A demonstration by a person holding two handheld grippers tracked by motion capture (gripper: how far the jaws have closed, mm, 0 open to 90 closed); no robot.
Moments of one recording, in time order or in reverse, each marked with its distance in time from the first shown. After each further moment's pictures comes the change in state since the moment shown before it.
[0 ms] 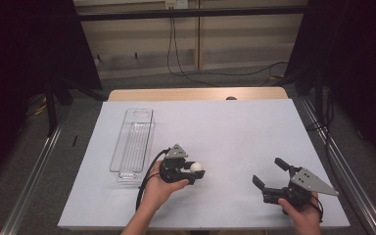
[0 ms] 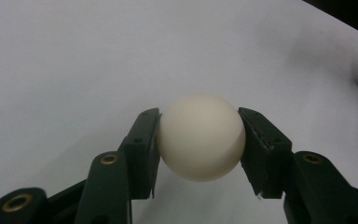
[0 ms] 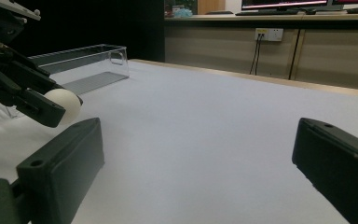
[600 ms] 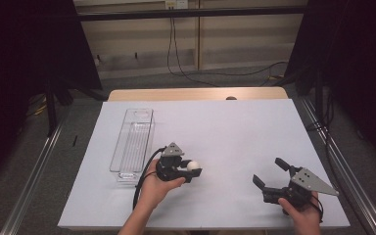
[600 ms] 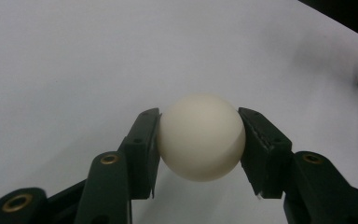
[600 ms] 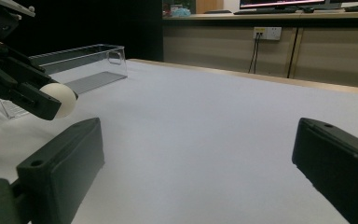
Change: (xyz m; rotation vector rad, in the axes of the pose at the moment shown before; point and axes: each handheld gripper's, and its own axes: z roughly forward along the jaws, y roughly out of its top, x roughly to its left) left arm 0.007 0.001 -0.008 -0.001 0.012 -0.015; right arm -0.001 -0.001 0.000 0.001 -0.005 0.004
